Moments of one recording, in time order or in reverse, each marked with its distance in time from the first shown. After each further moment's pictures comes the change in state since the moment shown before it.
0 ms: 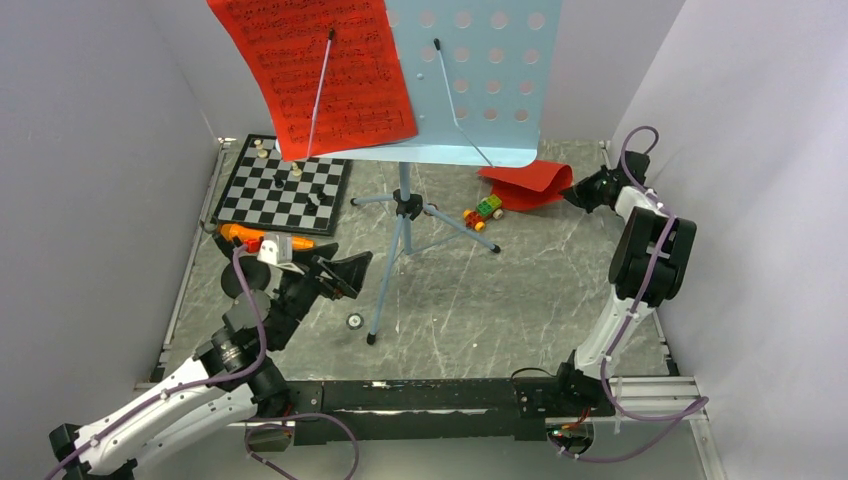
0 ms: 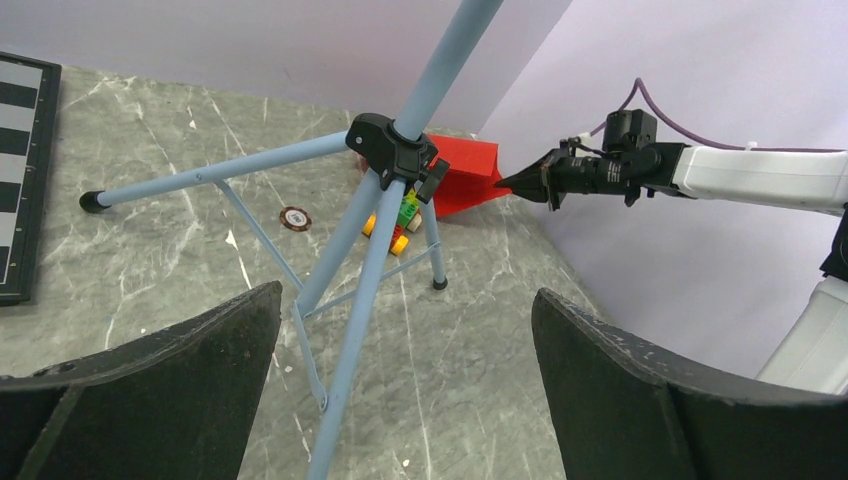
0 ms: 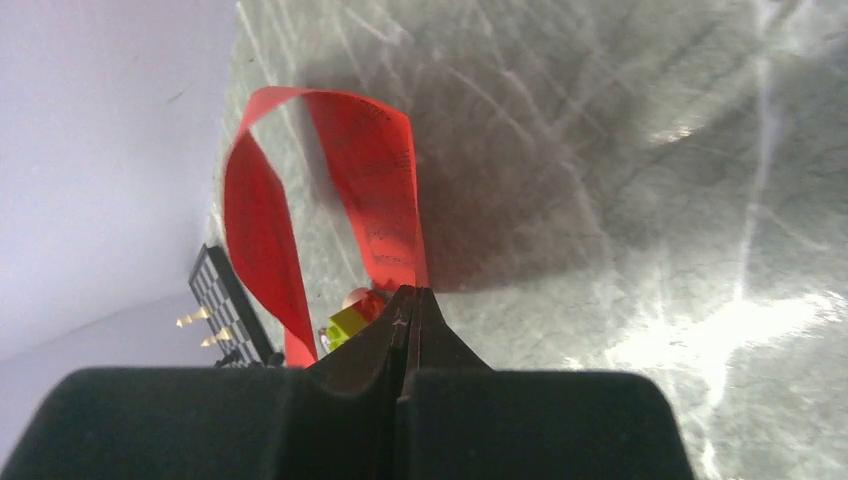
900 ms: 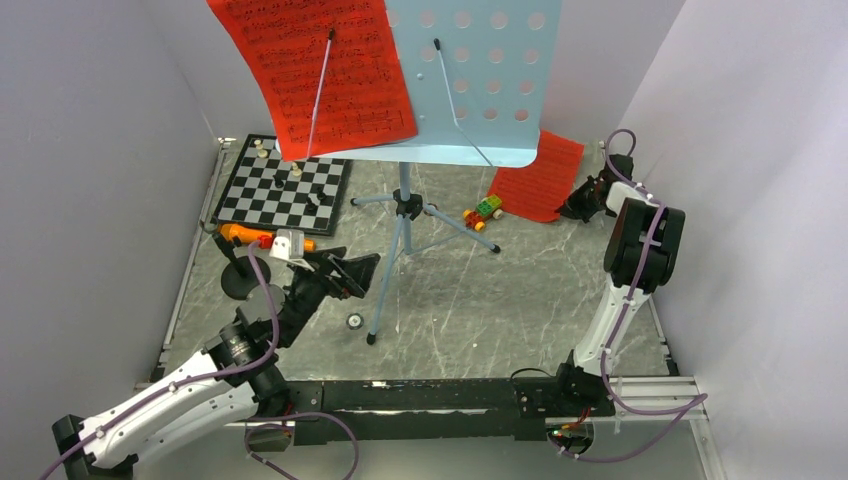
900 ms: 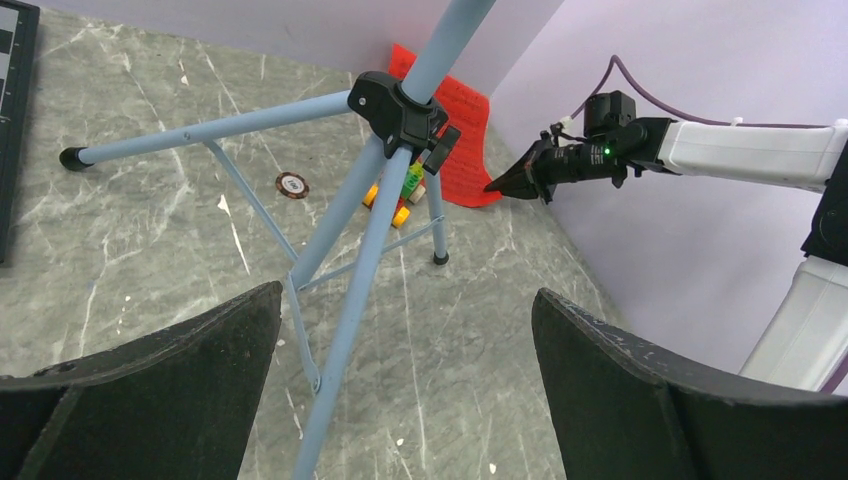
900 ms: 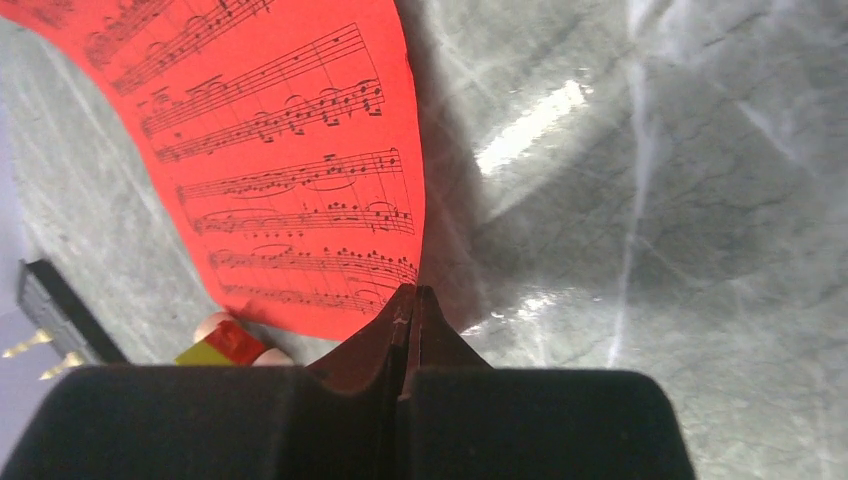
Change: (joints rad) left arm 0.000 0.067 -0.002 -0.007 0.008 -0.059; right arm 0.033 0.125 0.098 -0.151 0.110 -0.162
